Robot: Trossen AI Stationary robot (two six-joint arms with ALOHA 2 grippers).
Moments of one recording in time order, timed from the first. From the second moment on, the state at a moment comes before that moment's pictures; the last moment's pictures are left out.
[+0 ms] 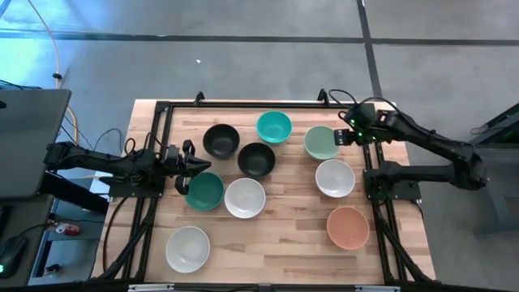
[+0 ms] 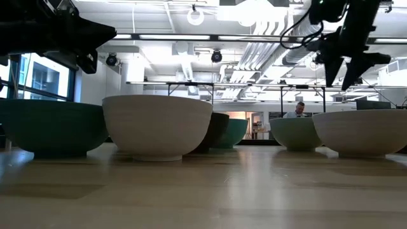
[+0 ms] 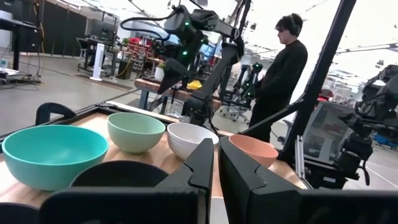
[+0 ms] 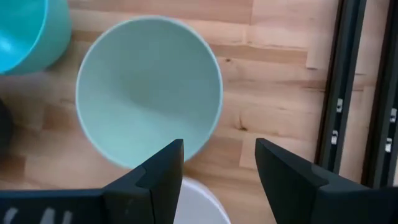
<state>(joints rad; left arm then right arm) 0.04 0.46 0.01 0.56 -0.14 -0.23 -0.57 0.96 0.90 -1.14 0.16 0.84</state>
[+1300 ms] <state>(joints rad) 0.04 0.46 0.01 0.56 -0.14 -0.23 -0.73 1.37 0.90 -0.96 0.10 0.65</state>
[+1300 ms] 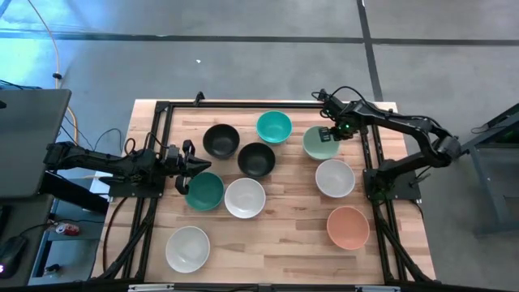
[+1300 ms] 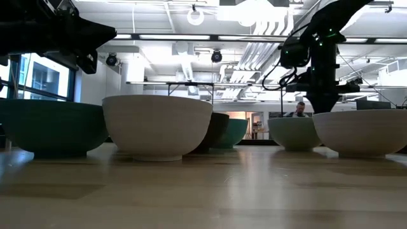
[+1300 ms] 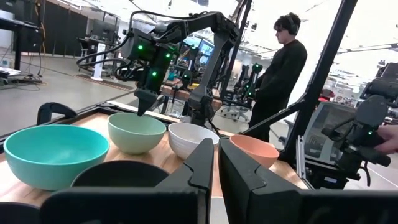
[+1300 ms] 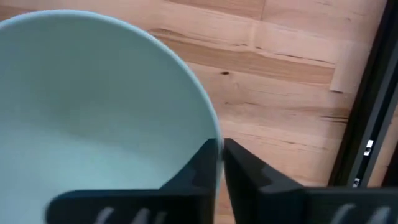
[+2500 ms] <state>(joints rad) 0.04 0.46 0.01 0.52 -0.14 -0.26 -0.73 1.37 0.87 -0.93 0.10 0.65</state>
